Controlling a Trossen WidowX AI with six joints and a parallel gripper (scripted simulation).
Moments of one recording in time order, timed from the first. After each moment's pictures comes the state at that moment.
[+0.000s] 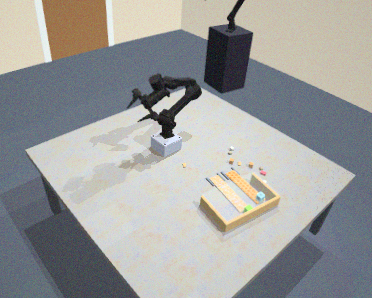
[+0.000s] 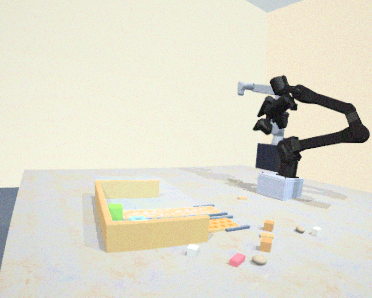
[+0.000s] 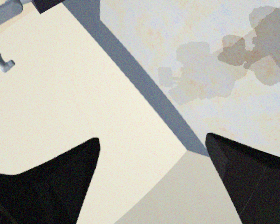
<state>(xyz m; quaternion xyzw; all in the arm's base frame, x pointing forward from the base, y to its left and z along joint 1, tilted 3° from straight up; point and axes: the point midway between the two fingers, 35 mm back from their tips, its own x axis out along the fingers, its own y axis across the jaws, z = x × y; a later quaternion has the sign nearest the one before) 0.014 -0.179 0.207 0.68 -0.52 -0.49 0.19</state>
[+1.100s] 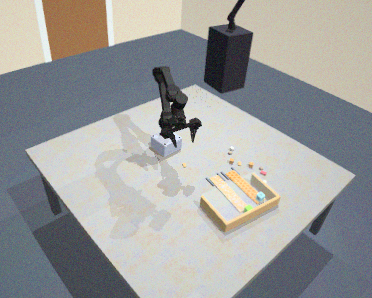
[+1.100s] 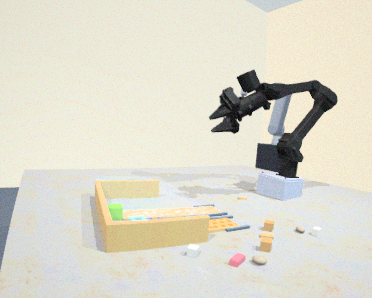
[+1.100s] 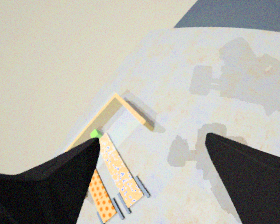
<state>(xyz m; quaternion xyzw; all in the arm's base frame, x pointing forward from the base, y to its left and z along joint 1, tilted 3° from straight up) 0.280 -0.081 0.170 0.32 0.24 -0.23 0.89</state>
